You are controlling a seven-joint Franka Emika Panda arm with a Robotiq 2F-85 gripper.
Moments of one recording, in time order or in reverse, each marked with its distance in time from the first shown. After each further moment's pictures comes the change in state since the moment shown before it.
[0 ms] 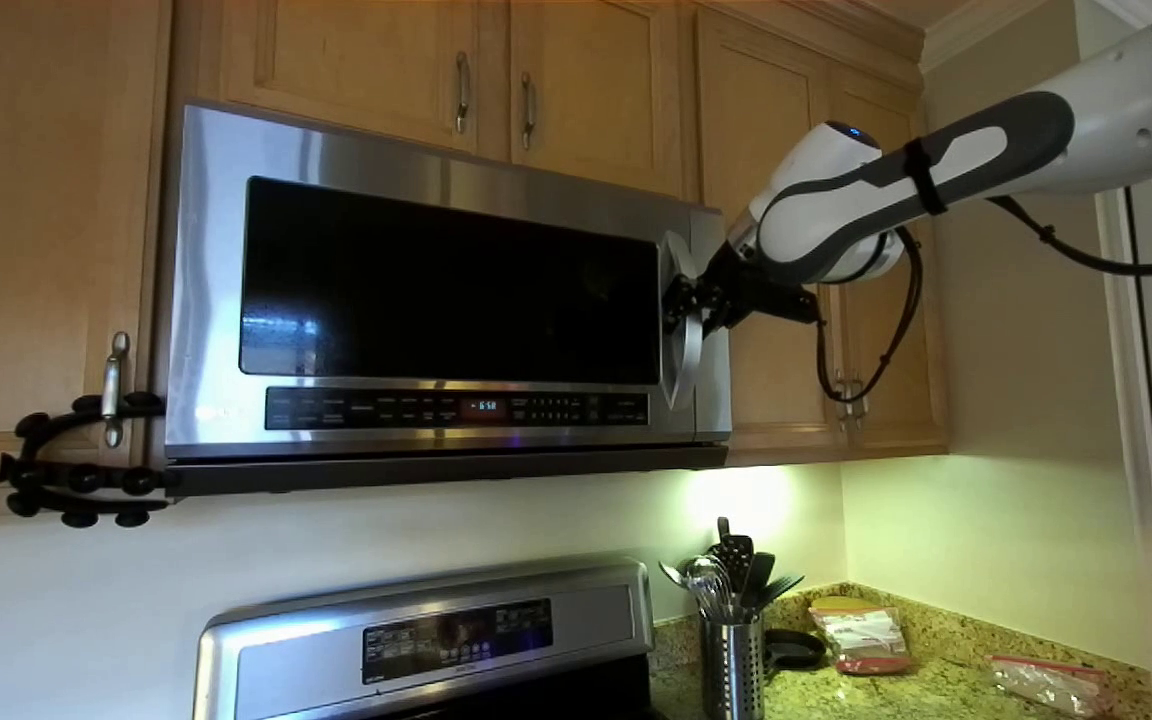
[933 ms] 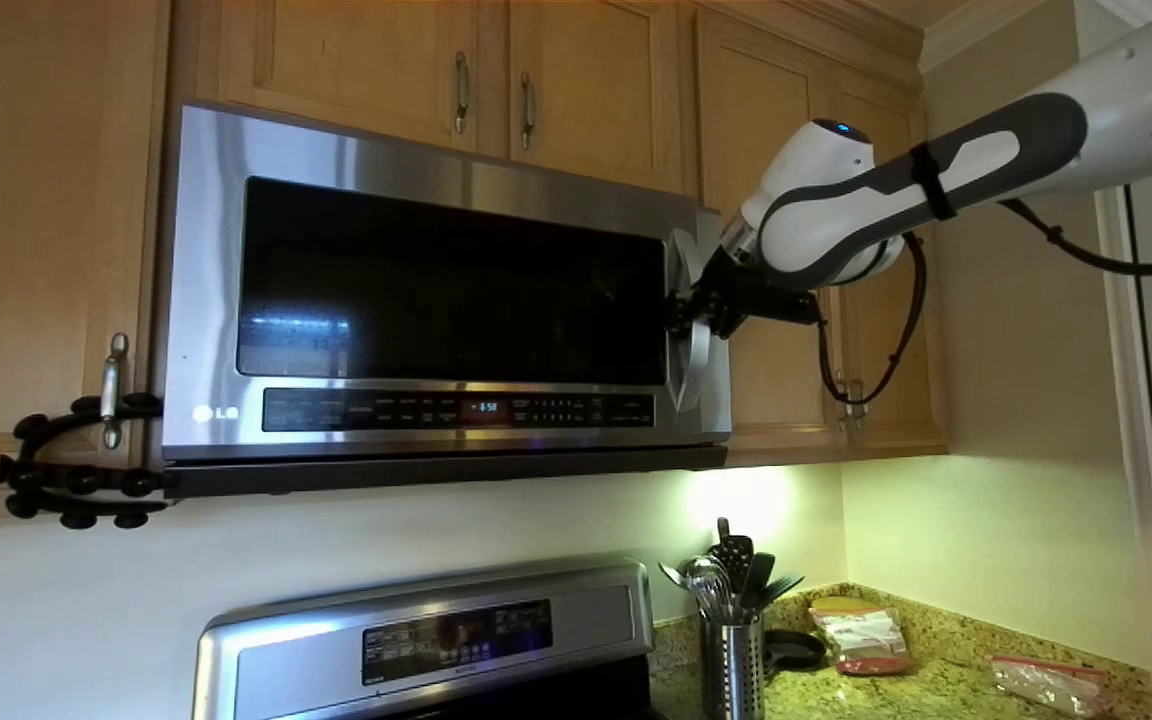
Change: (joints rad) arm -0.008 -0.028 0.034 -0.027 -0.096 -0.058 0.062
